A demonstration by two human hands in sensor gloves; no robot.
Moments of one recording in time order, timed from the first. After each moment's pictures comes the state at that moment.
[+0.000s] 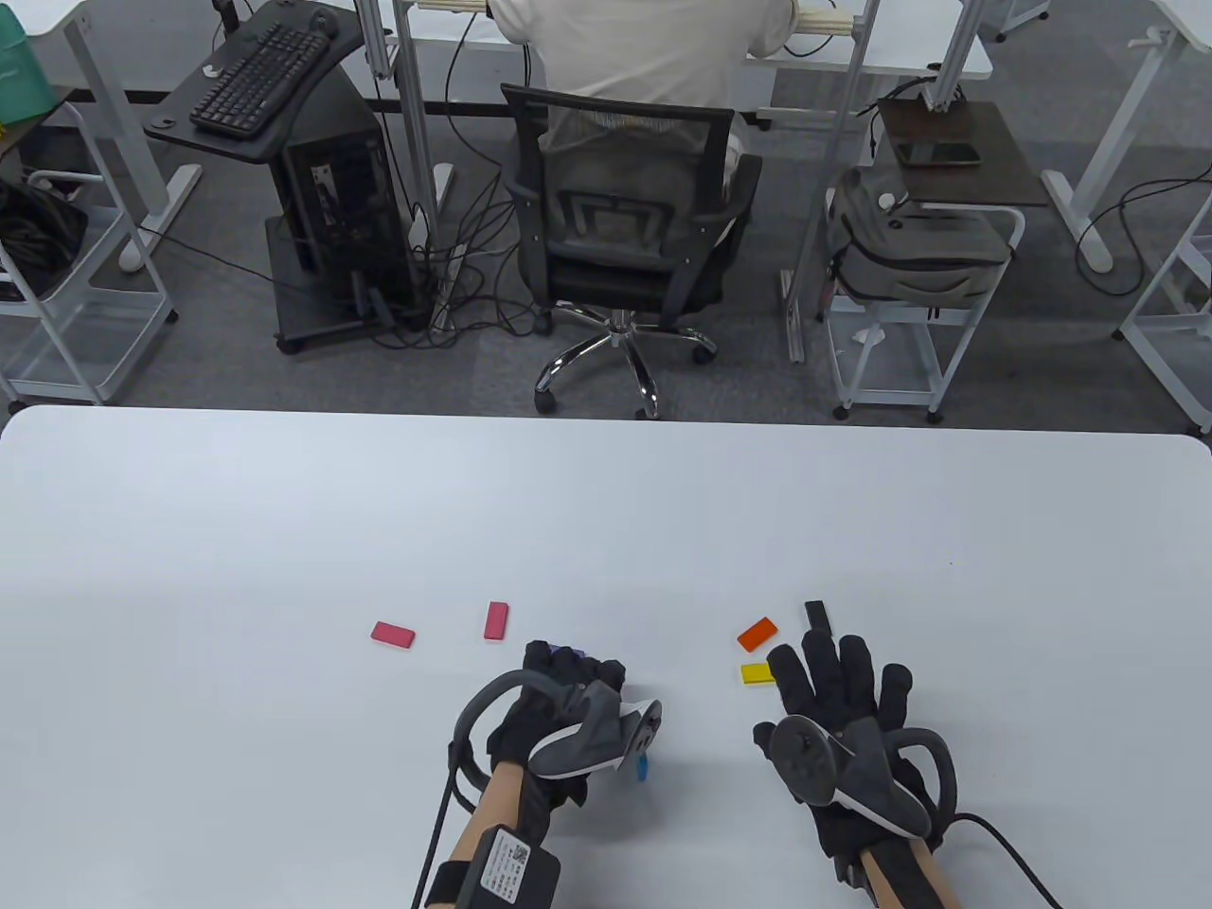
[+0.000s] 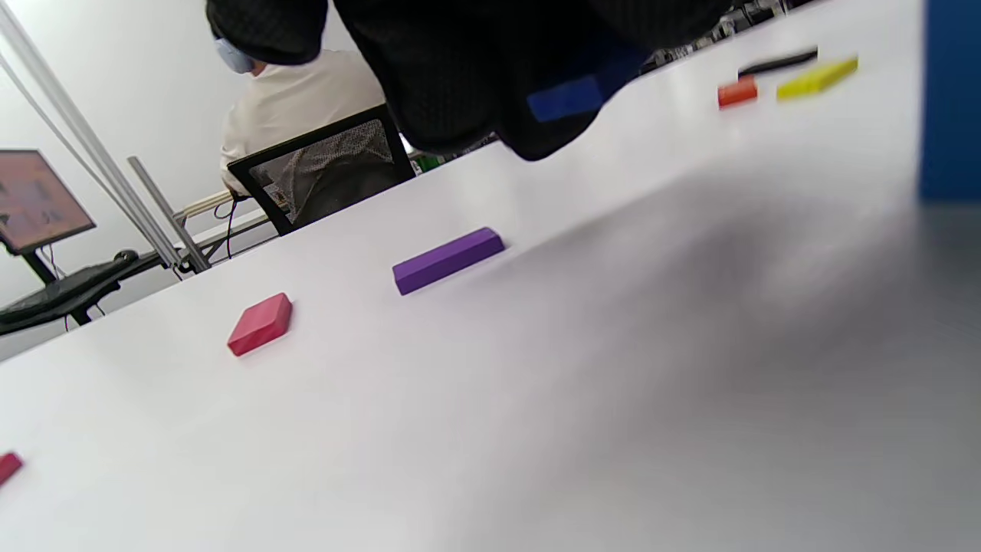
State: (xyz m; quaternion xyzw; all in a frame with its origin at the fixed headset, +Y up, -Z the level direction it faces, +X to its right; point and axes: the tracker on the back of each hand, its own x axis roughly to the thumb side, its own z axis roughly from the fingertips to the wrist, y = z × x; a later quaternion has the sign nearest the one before) left_hand -0.050 -0.739 -0.317 -0.02 -0.18 -0.17 0.97; right_hand 0.181 -0.713 -0.284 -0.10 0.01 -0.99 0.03
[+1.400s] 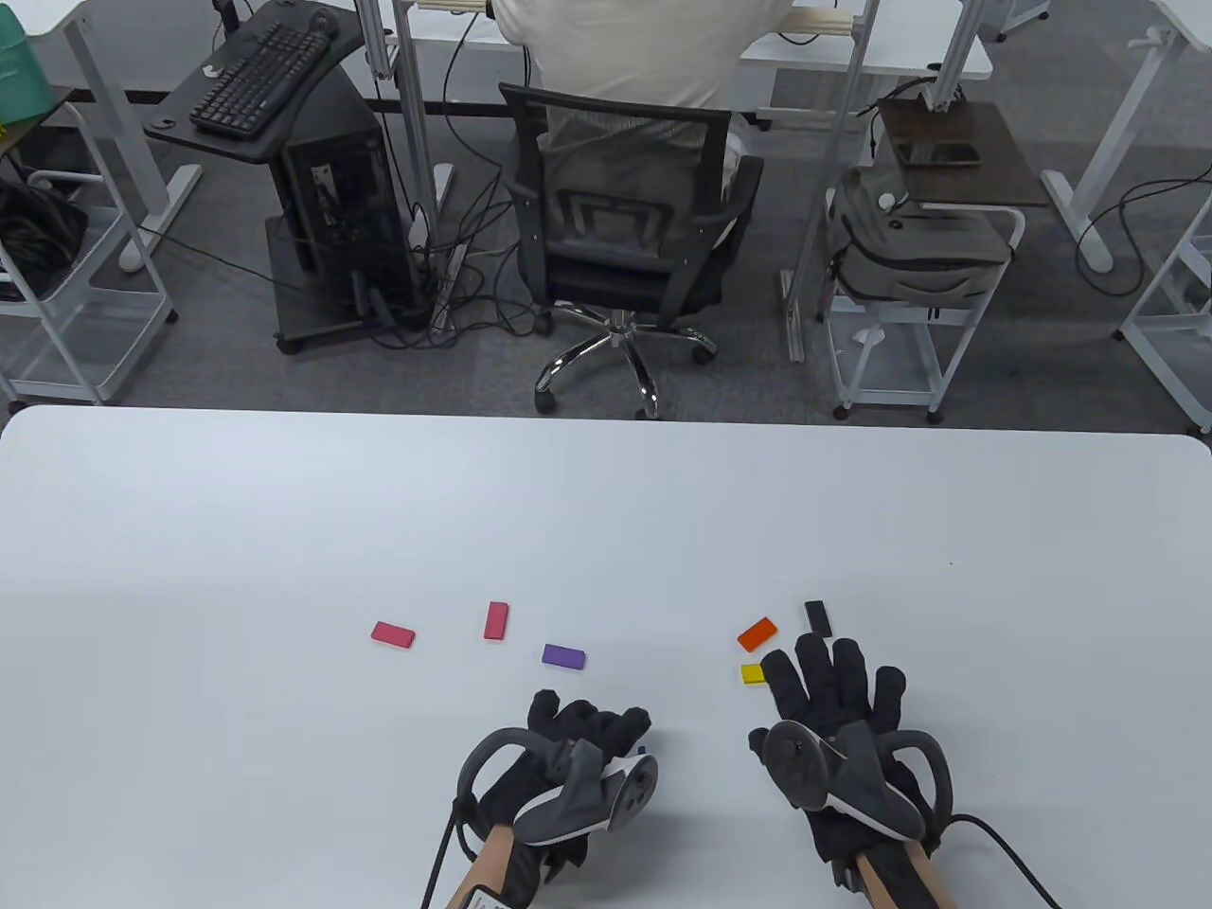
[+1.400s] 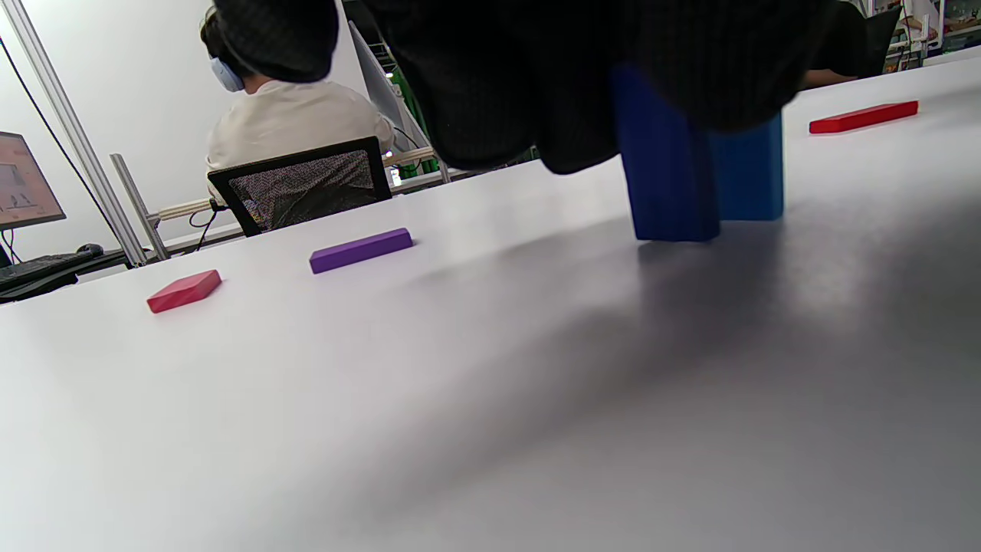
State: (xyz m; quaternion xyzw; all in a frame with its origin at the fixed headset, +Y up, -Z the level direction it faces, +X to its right) left_hand -0.042 -0.759 -0.282 0.01 -0.20 -0.14 0.97; right_hand 0.176 -0.715 -0.281 -0.11 0.00 -0.99 0.04
